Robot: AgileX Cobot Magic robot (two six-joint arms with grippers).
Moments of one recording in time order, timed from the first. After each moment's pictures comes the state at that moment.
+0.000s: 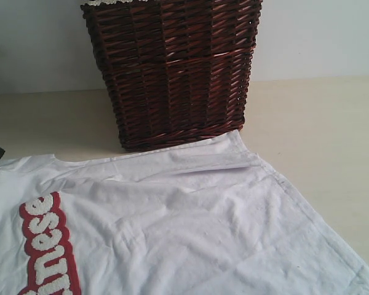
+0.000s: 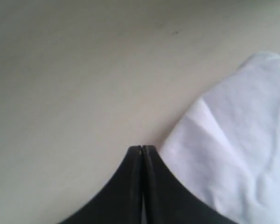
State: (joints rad) left arm 0.30 2.02 -1.09 -1.18 0.51 1.98; right arm -0.08 0.01 -0.01 0.13 0.30 -0.09
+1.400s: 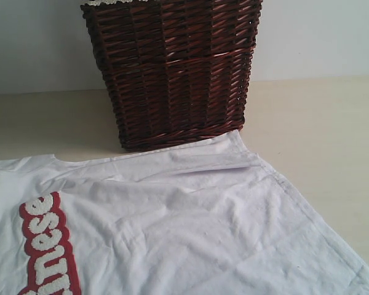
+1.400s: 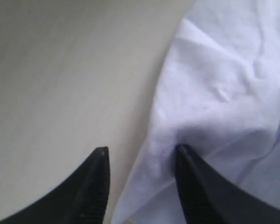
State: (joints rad) left arm 0.41 2.04 -1.18 -0.86 0.66 2.07; right arm -0.08 0.01 -0.01 0.13 0.30 -0.09
